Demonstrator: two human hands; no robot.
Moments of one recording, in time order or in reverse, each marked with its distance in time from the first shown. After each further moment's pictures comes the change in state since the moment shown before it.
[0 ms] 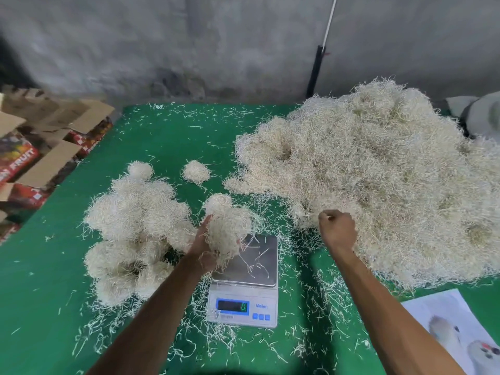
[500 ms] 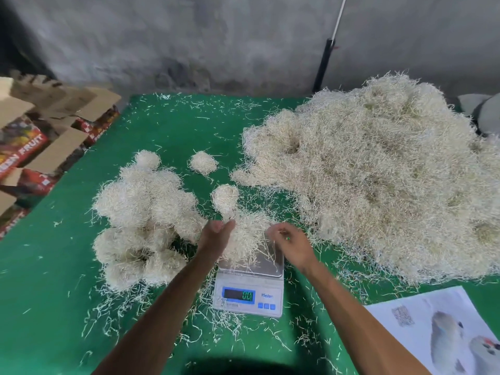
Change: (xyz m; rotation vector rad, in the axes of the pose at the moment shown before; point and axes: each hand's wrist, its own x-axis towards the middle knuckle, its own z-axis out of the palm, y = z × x) left_hand 0.012 -0.017 -0.017 1.000 0.407 0.459; right_hand -0.089 -0.009 0.059 0.265 -0.637 -0.213
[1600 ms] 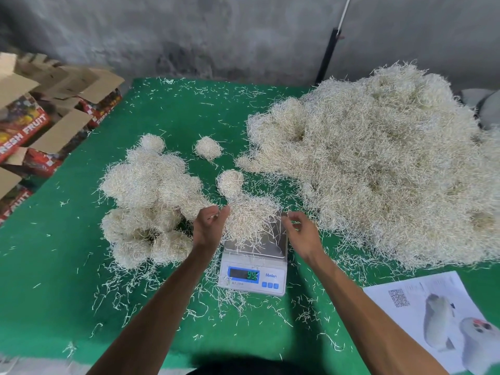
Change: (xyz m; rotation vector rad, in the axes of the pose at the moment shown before) left_hand -0.037 -0.015 -0.023 -0.172 0.184 0.084; right_hand -0.024 -0.001 0.007 -0.135 0.200 0.038
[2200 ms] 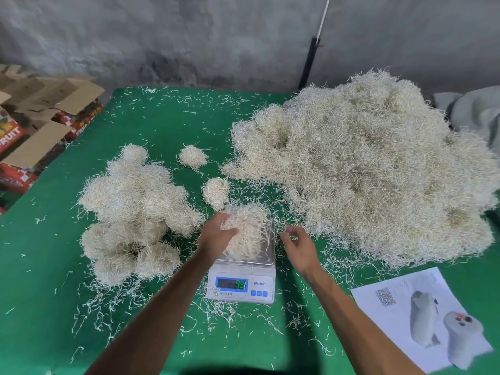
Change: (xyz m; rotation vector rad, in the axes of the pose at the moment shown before) left_hand 0.014 -0.001 0.041 0.175 -0.292 -0.057; right_hand -0.014 0.027 -0.015 0.003 0.047 0.110
